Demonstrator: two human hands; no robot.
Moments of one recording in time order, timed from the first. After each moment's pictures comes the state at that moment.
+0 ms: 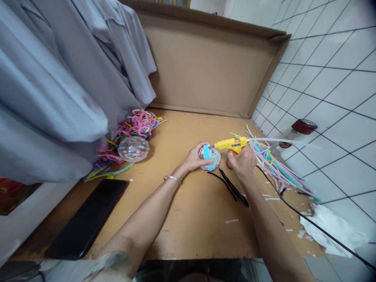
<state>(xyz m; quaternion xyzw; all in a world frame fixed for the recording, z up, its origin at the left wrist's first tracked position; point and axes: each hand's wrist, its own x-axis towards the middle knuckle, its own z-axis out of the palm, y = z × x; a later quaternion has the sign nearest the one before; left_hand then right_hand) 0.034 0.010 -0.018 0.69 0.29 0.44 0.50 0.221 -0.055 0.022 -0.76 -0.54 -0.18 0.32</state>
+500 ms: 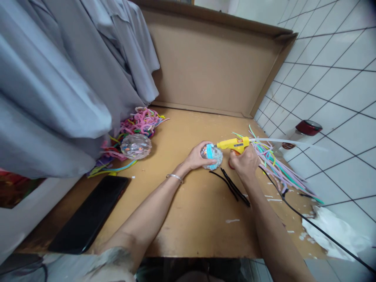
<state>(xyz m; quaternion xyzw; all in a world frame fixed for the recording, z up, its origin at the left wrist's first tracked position) 0.034 0.007 -0.011 0.70 0.29 0.43 0.49 0.220 -0.055 0.023 -0.77 -0.53 -0.17 0.31</state>
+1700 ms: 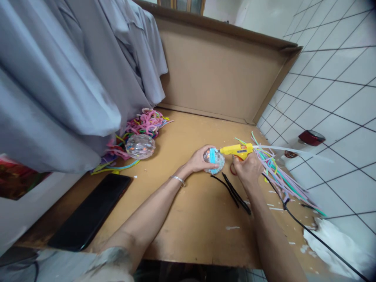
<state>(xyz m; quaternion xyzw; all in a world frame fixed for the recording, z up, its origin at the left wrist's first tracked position) 0.032 0.007 -0.007 0.71 0.29 0.43 0.49 0.219 -0.058 0.031 -0.78 -0.53 -0.18 0.28</state>
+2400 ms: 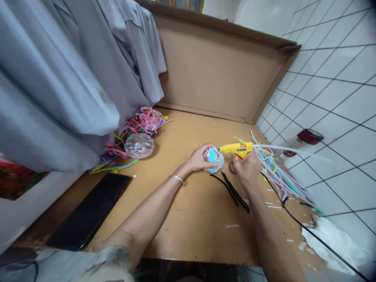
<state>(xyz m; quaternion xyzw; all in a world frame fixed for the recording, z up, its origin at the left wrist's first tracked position) 0.032 0.006 -0.007 0.71 0.29 0.42 0.48 0.222 -0.058 0.026 -0.76 -0.54 -0.19 0.30</state>
